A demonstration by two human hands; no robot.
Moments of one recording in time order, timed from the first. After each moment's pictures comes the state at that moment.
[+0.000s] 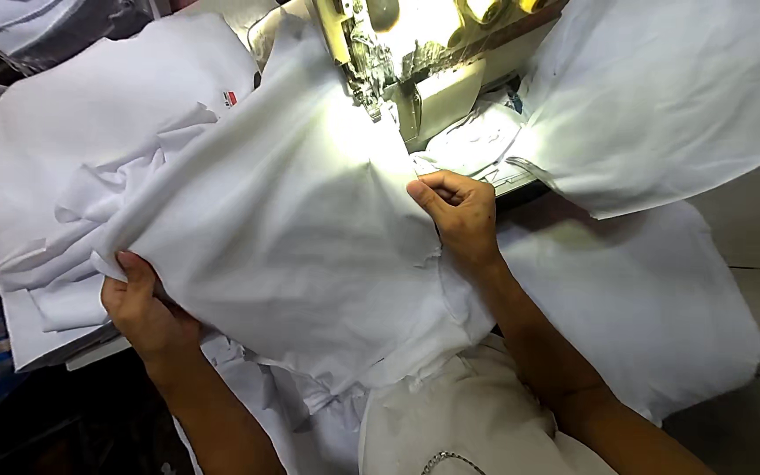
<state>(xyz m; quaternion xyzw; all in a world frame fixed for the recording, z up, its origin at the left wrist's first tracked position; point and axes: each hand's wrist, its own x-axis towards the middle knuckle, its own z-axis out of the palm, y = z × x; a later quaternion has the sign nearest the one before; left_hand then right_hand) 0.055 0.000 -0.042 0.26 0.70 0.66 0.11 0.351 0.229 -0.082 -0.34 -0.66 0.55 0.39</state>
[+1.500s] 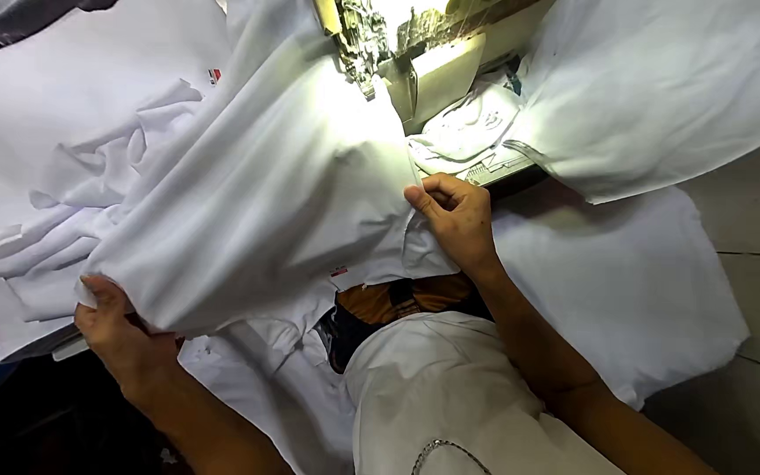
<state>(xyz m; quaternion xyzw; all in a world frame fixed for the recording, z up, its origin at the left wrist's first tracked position) 0.058 -0.044 -0.048 0.19 0.73 0.64 0.10 0.363 0.213 -0.087 -0.38 -0.69 0.51 0.34</state>
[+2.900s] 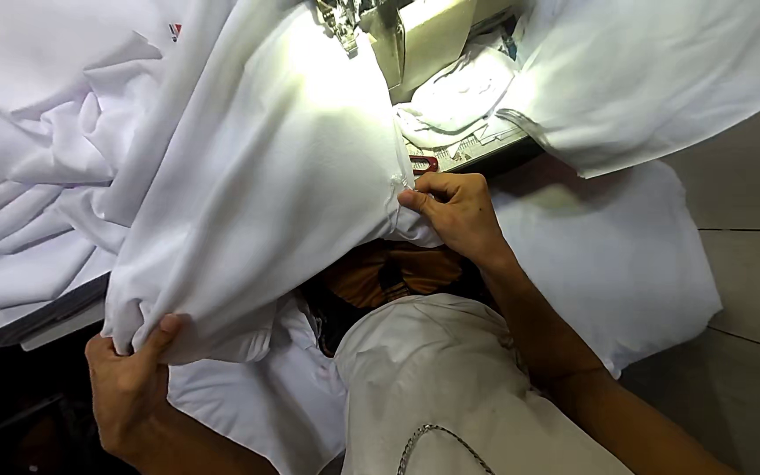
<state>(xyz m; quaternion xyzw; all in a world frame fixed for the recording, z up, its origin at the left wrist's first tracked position) 0.103 -0.097 -0.041 0.25 0.77 0.55 0.22 0.391 0.207 -0.085 -0.34 -0.73 0.52 0.29</state>
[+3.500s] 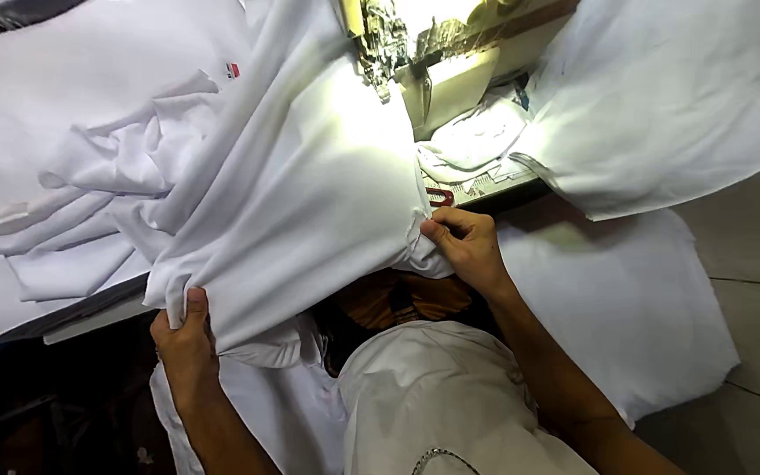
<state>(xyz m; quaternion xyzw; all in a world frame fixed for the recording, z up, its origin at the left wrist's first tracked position) 0.116 -0.058 -0.073 0.13 0.83 0.54 0.11 0.384 0.213 -0.108 -0.31 -0.72 0.53 0.32</state>
